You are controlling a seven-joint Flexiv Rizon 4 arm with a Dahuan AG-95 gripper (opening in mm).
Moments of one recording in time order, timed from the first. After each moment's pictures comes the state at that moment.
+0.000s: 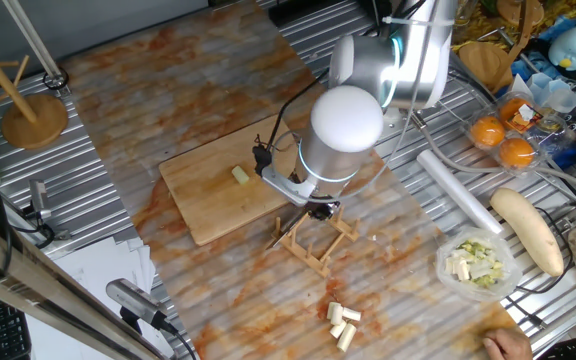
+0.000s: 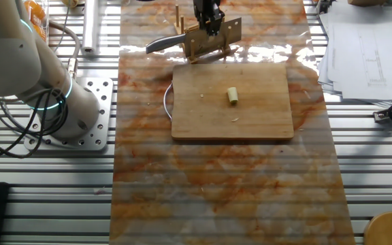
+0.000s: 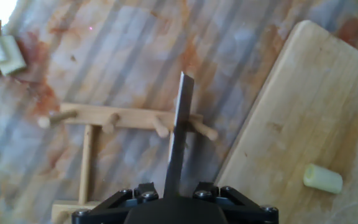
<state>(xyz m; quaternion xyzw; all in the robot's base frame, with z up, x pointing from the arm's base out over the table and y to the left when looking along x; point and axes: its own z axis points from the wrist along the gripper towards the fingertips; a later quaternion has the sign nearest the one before) 0.389 0.222 0.075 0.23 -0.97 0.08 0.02</state>
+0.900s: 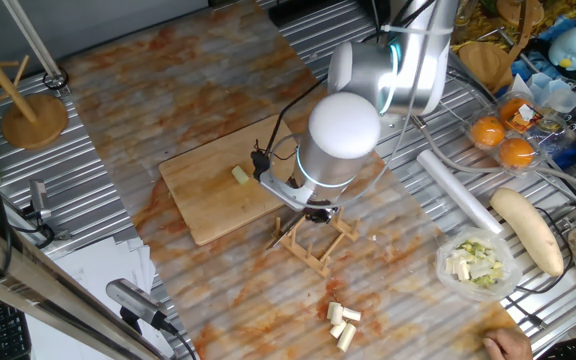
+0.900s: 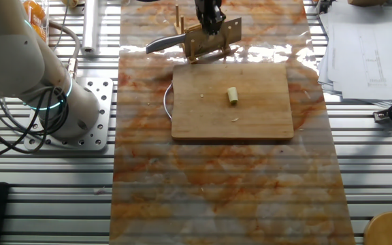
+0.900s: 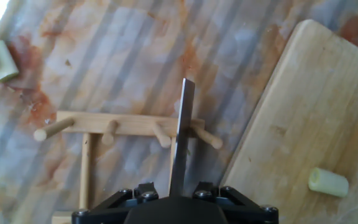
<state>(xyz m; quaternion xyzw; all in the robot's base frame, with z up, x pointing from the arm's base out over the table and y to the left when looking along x) 0.390 0.221 0.073 0.24 -0.97 0.07 0.02</state>
